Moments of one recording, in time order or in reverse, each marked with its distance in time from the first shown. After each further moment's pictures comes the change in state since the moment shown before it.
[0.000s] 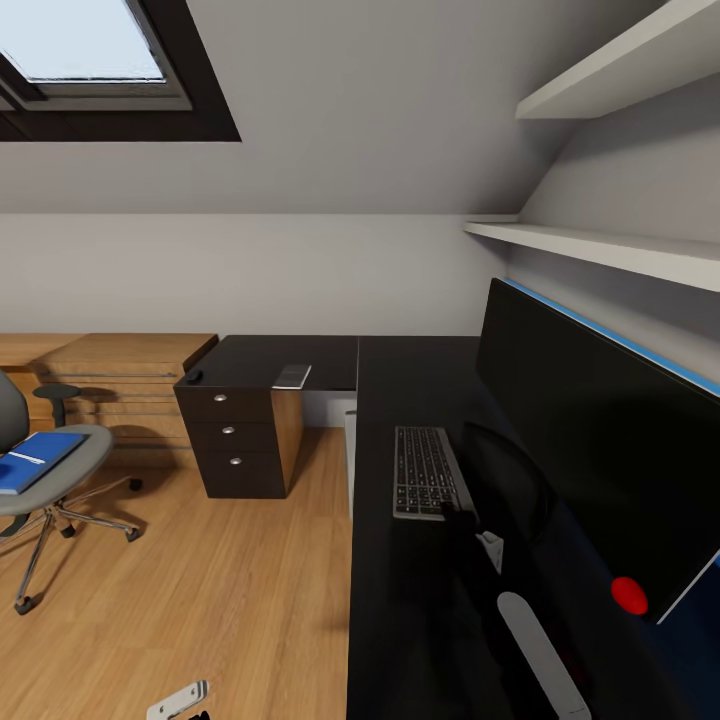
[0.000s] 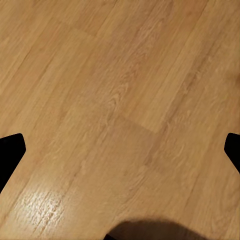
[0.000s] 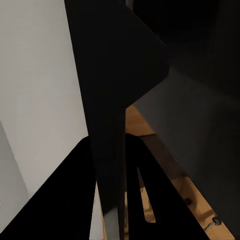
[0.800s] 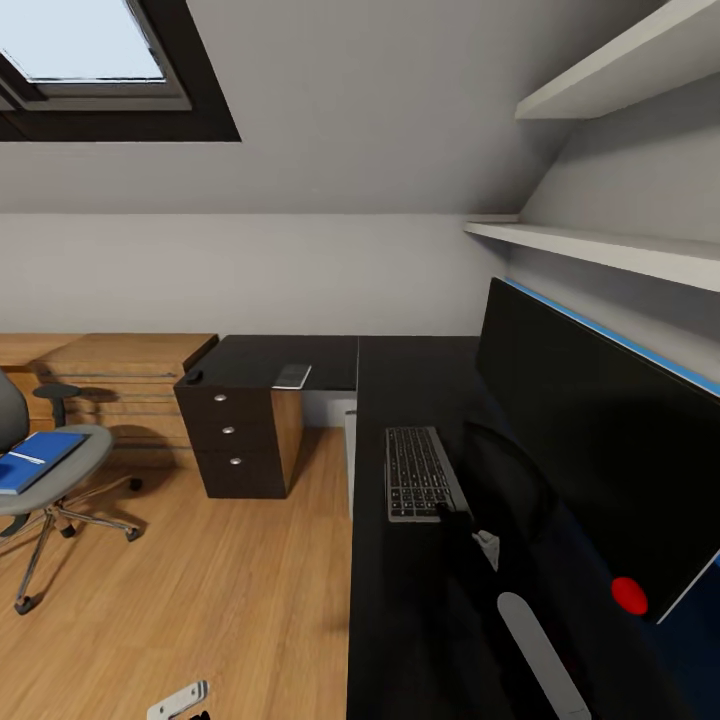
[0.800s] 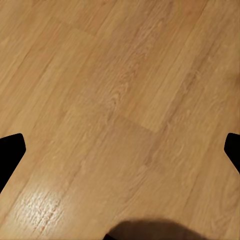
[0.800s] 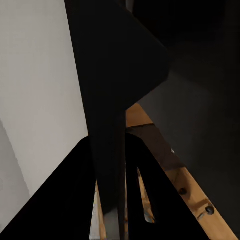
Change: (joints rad) left arm 0.000 -0.001 0.000 0.000 0.000 0.000 0.000; right arm 0.000 -0.003 0.000 0.004 0.015 0.053 0.003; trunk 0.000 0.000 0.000
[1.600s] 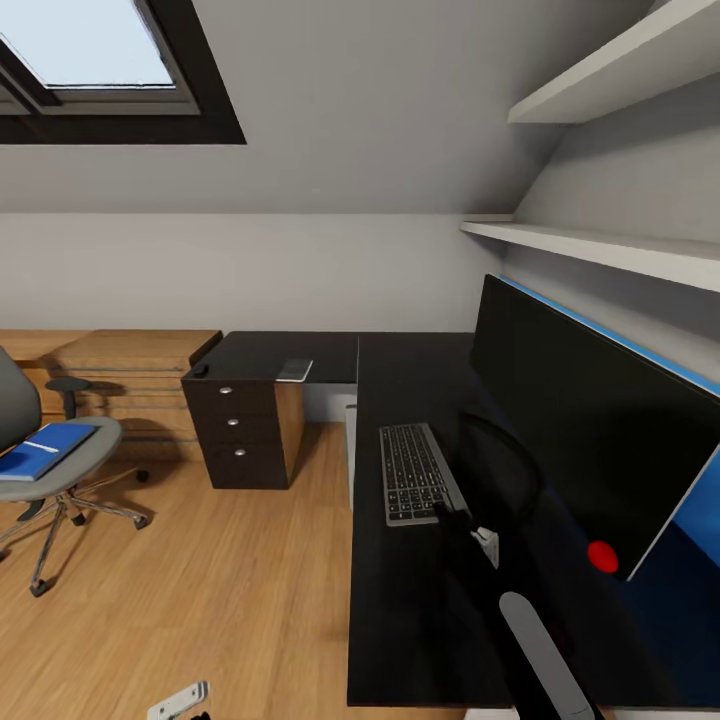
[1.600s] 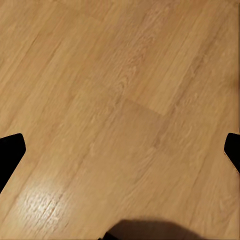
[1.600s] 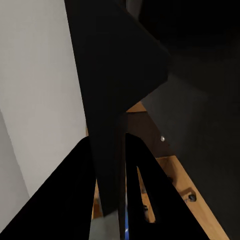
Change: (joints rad) left arm 0.000 0.000 0.000 0.000 0.000 0.006 0.000; right arm 0.000 -0.016 0.004 -0.010 0.048 0.054 -0.001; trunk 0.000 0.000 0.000
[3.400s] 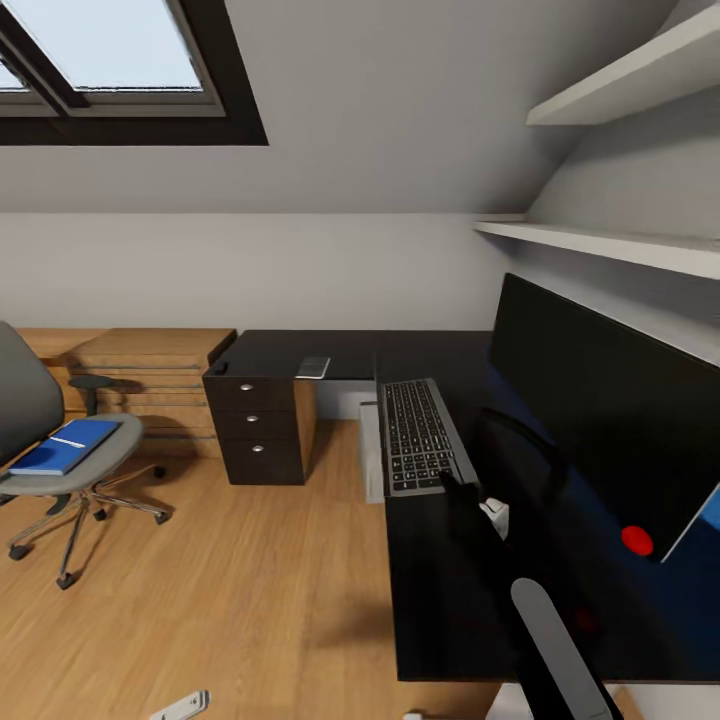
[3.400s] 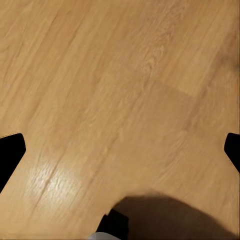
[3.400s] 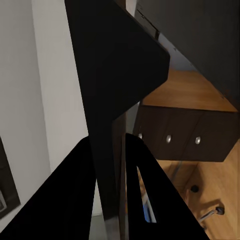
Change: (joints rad) left arm 0.000 0.003 -0.002 0.000 0.000 0.093 0.001; right arm 0.007 -0.005 -0.002 -0.184 0.072 0.009 -0.003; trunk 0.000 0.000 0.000
